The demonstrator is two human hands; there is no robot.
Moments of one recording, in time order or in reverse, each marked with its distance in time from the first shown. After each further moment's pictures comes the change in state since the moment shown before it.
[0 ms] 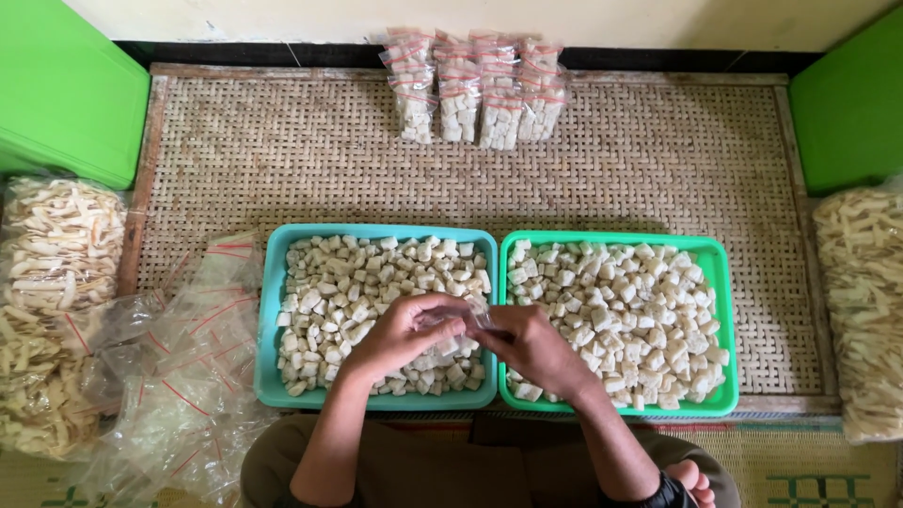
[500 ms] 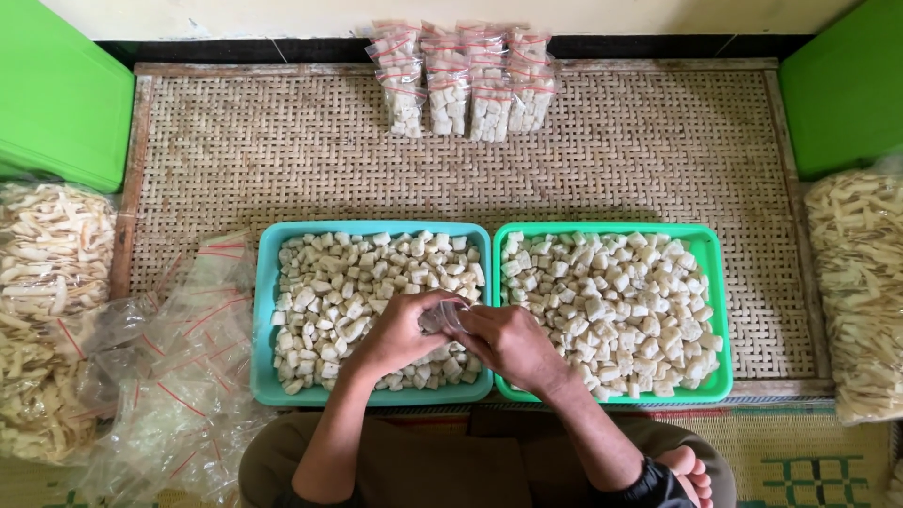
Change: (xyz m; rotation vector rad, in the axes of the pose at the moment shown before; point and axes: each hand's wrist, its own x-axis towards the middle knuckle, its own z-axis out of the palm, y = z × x) left_hand 0.008 -0.037 -0.003 0.320 0.006 0.151; right_hand -0.003 0.007 0.021 -0.379 0.014 -0.235
